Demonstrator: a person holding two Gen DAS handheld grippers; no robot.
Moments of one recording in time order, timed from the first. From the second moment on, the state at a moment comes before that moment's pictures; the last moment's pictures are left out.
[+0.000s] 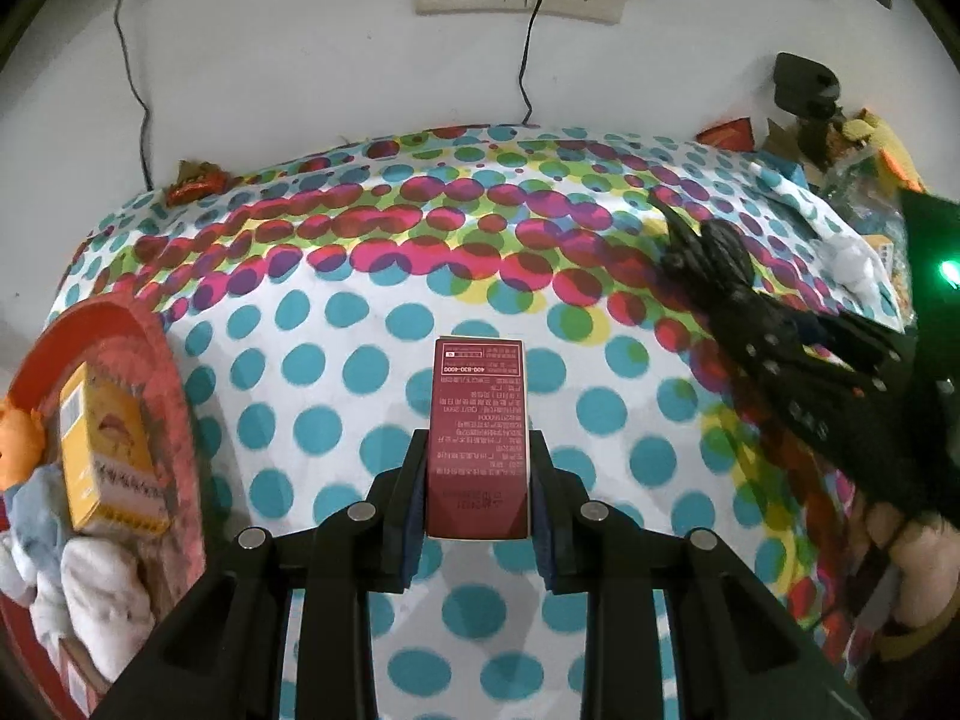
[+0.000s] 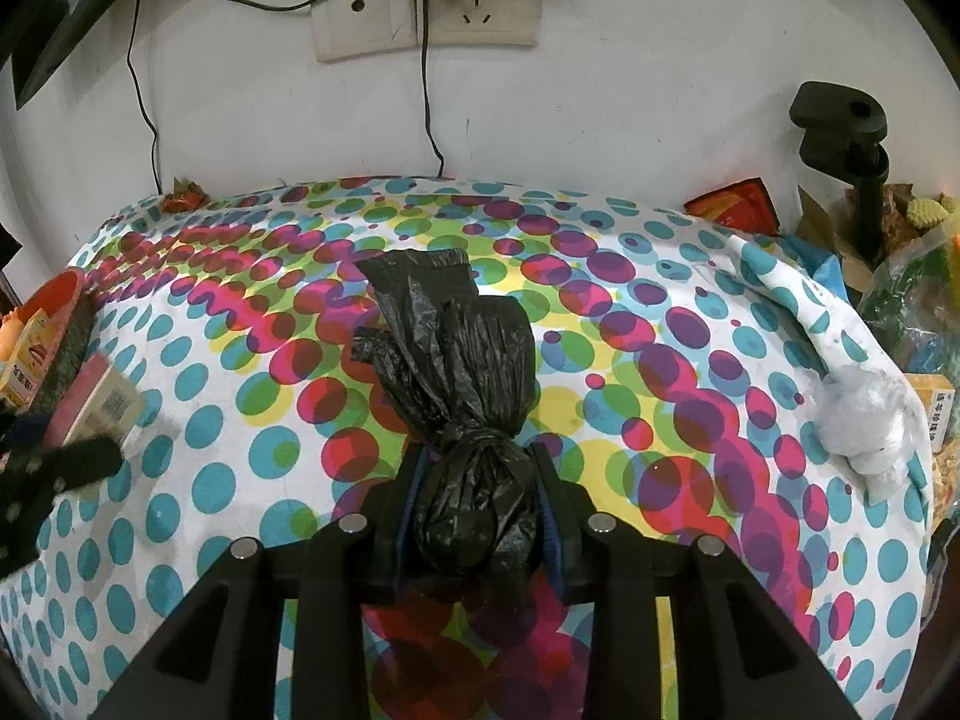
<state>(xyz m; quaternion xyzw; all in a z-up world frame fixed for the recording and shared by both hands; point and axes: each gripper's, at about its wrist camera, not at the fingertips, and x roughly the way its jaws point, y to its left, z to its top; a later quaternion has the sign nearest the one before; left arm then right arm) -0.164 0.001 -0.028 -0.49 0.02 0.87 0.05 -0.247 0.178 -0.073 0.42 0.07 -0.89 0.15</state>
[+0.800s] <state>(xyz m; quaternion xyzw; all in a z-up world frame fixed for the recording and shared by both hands) -0.083 -0.115 0.023 -0.46 -0.03 0.89 -0.03 -0.248 0.177 -0.071 0.42 0.08 -0.89 0.15</state>
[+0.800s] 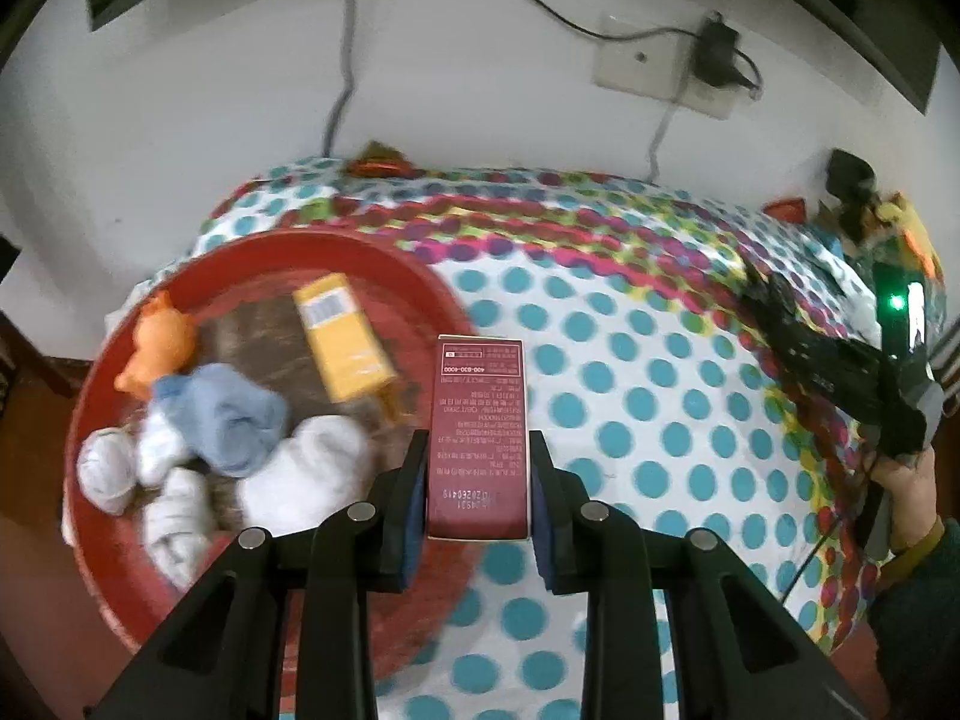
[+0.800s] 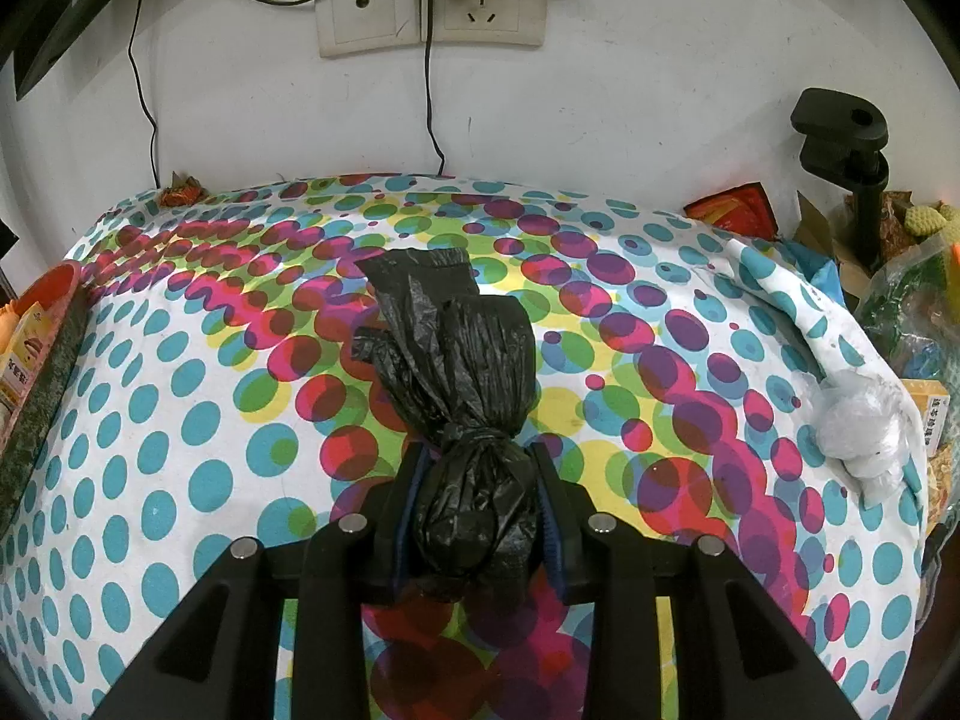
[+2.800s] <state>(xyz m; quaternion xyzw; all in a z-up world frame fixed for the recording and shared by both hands) -0.039 -0.270 -0.008 -0.45 -0.06 0.88 -0.17 -0.250 0.176 -0.070 0.42 0.09 -0.89 0.15</state>
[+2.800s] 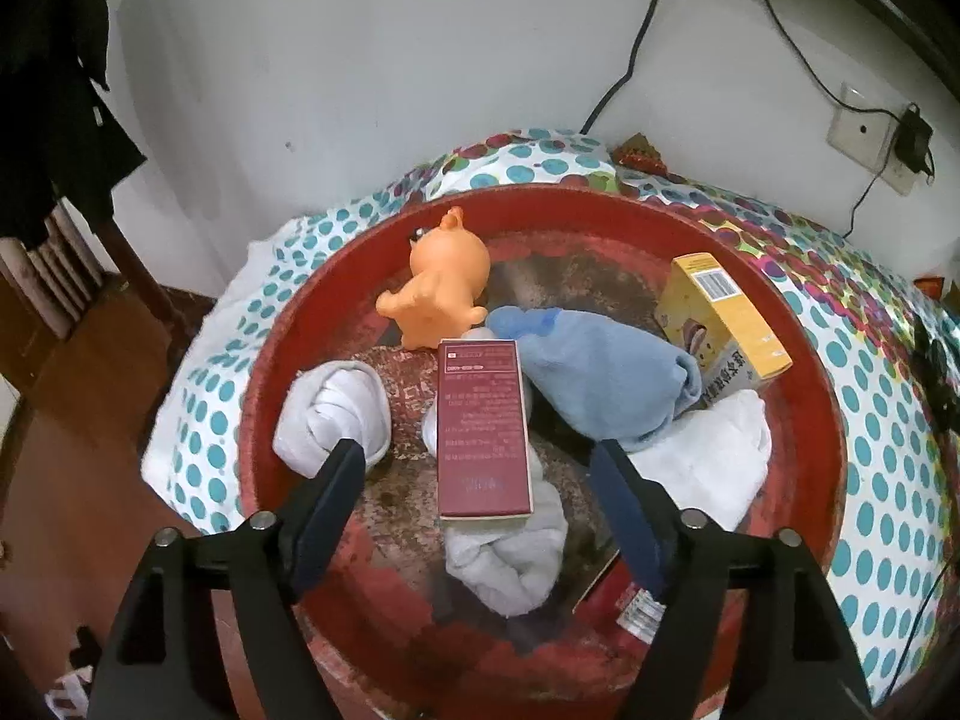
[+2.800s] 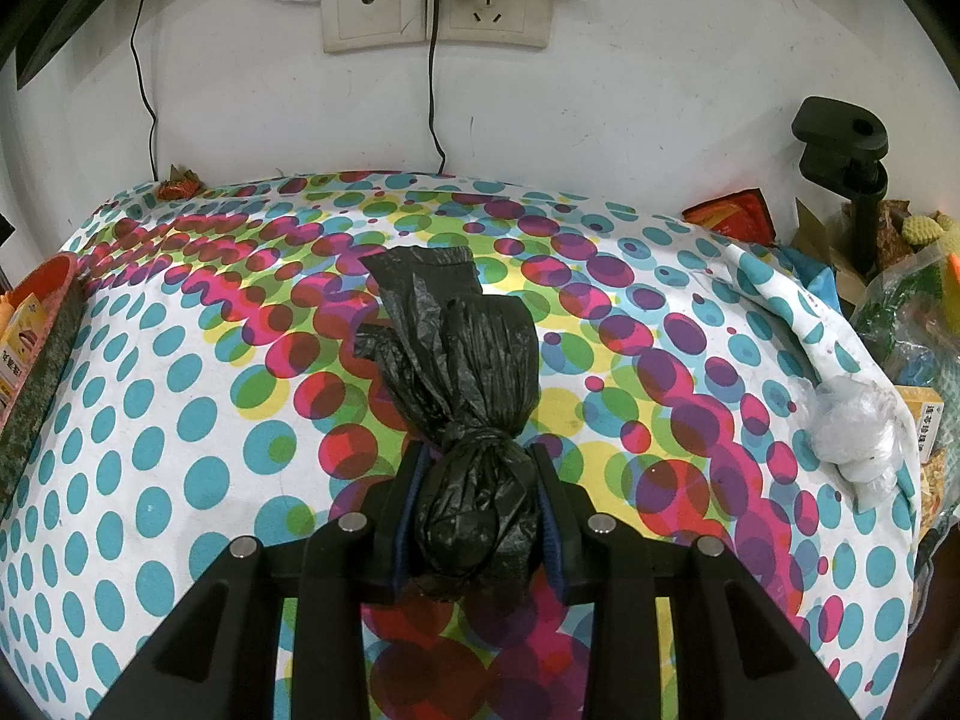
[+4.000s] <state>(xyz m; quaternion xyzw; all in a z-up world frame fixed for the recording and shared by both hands) 0.048 -0.284 0.005 -0.39 -0.04 0.88 -0.27 -0.218 0.142 -0.049 0.40 0.13 -0.90 0.13</state>
